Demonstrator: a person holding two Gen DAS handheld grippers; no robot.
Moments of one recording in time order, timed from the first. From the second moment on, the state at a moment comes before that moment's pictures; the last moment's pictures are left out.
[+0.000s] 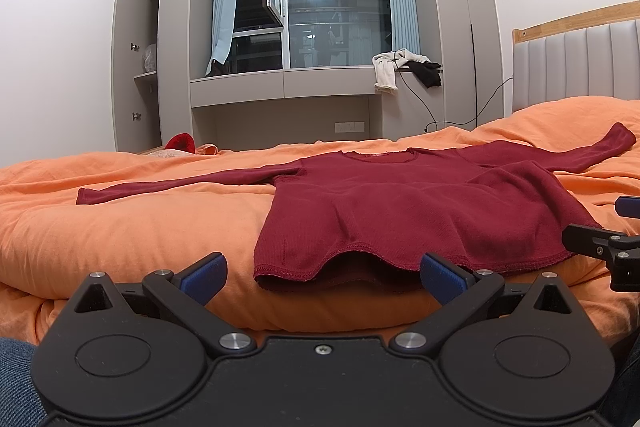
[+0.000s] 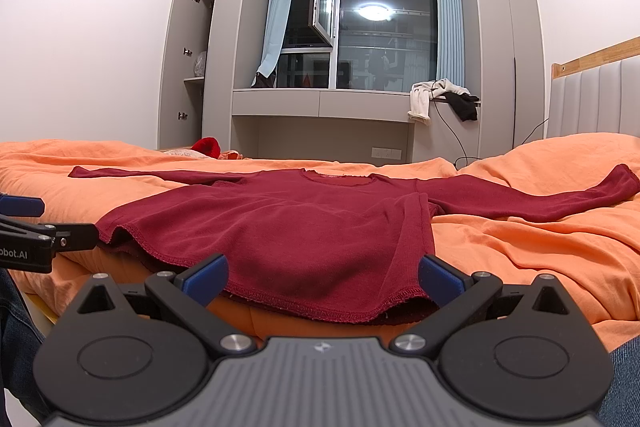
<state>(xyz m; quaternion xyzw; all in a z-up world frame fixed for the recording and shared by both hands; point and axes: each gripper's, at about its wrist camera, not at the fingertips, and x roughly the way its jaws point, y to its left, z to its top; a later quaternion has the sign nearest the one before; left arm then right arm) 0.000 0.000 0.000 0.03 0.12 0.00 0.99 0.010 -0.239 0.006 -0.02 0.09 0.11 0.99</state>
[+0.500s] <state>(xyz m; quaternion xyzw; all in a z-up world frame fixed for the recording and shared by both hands) -0.004 0.000 -0.001 0.03 0.12 0.00 0.99 0.010 -0.240 0.007 -0.02 0.09 0.11 0.99</state>
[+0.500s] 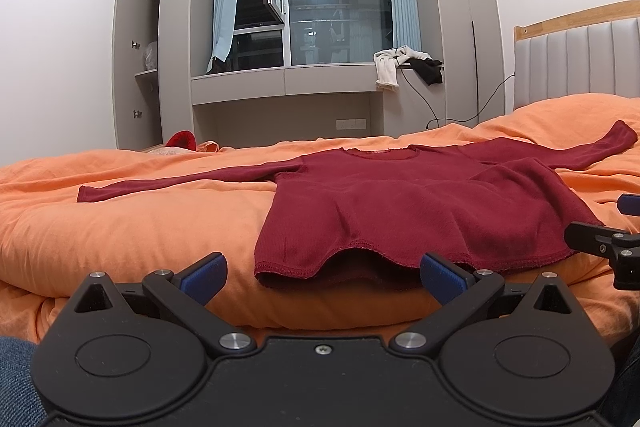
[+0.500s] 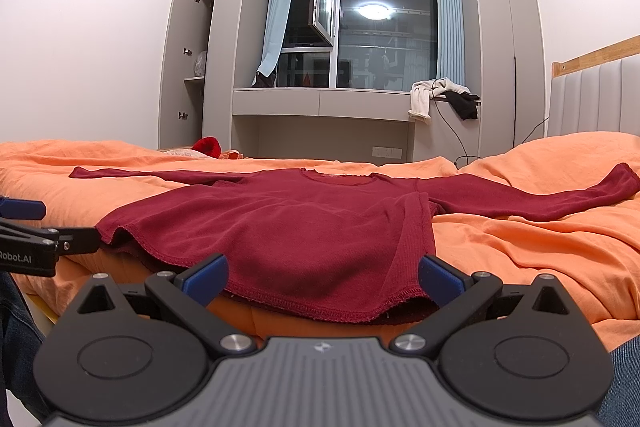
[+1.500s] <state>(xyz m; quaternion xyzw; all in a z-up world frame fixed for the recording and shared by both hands) 0.138 -0.024 0.058 0.05 0.21 -0.06 0.97 0.110 -0.347 0.064 0.08 0.25 -0.07 0.96</state>
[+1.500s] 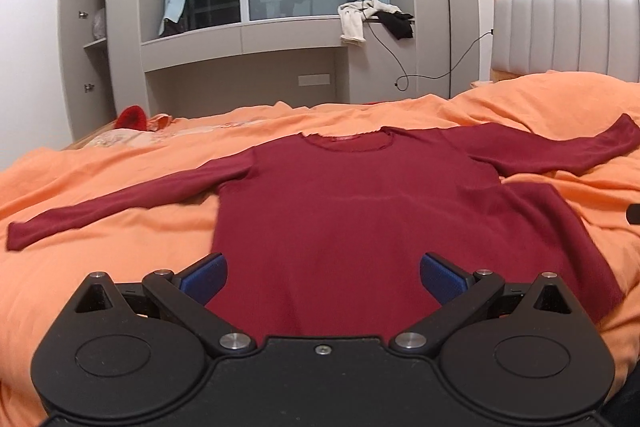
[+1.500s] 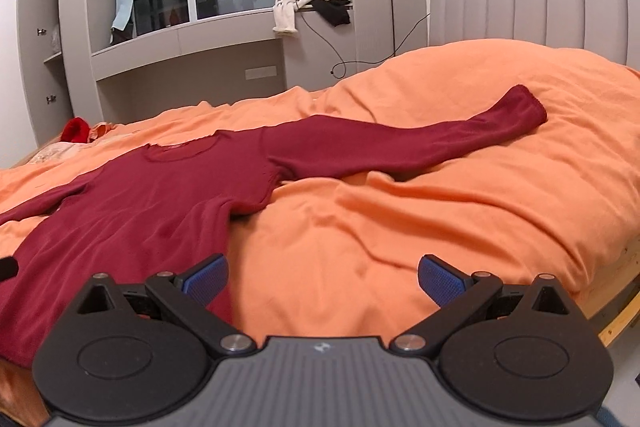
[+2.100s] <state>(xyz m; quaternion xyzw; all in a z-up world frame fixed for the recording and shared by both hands) 0.270 -0.059 0.052 0.04 0.25 -0.06 0.97 0.225 -0.426 0.067 0.13 0.22 -0.12 0.96</state>
